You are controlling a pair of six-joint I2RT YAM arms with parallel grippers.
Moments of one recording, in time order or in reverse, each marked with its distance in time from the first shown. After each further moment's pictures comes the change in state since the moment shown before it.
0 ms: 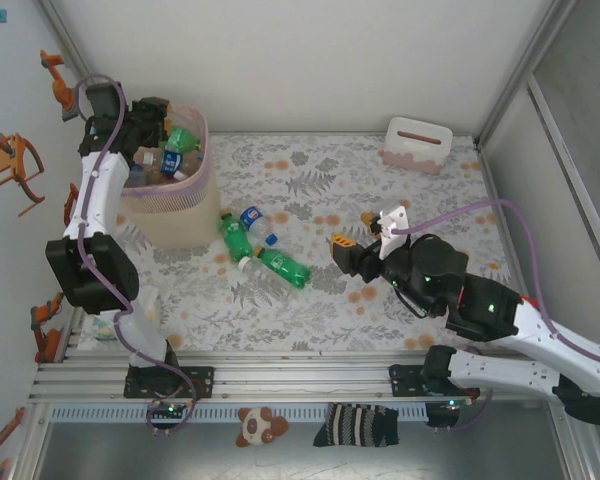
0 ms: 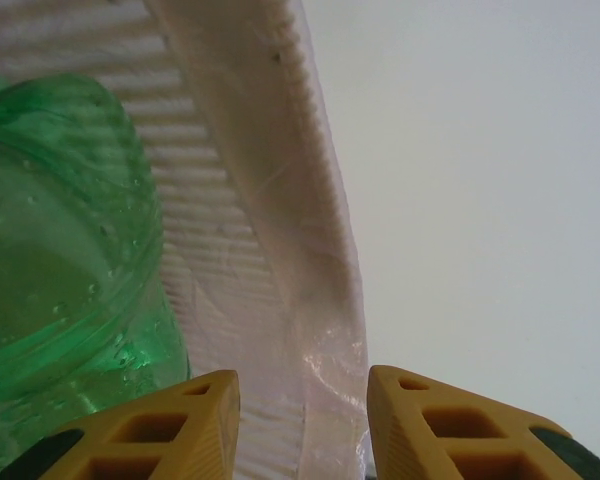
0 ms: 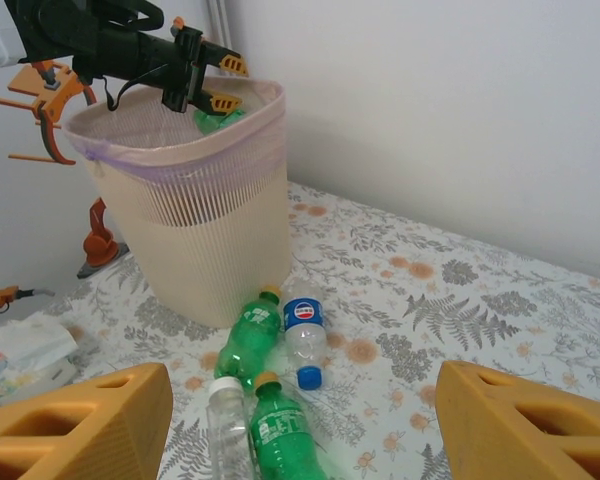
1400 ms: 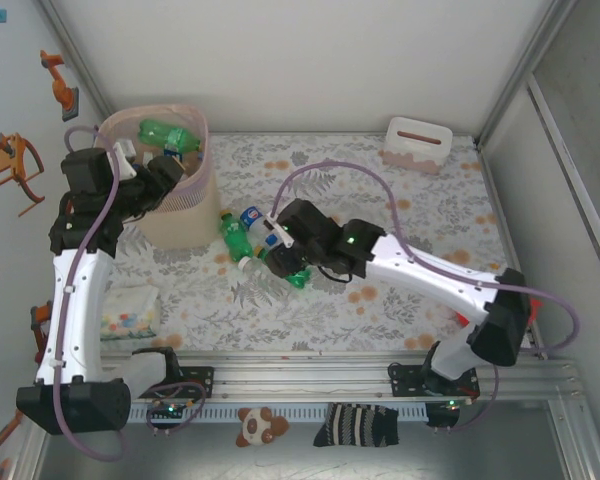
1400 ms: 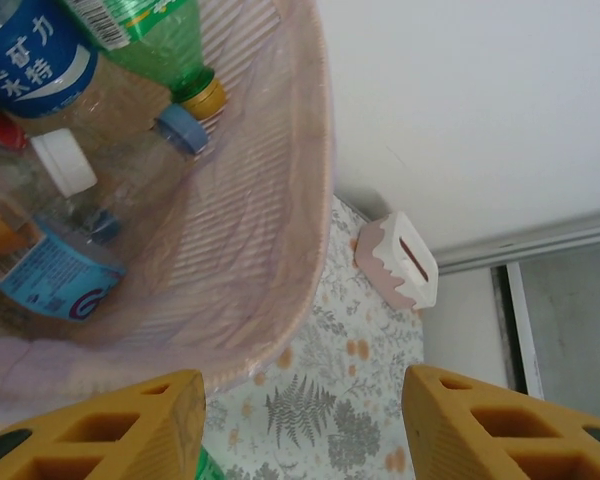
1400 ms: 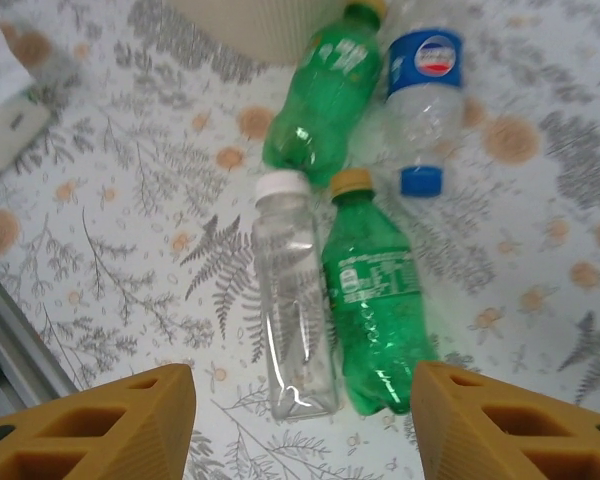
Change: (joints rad) left arm -0.037 -0.711 -0.500 -0.241 0.126 0.576; right arm -0.113 0.765 0.350 -0.286 -0.391 0.061
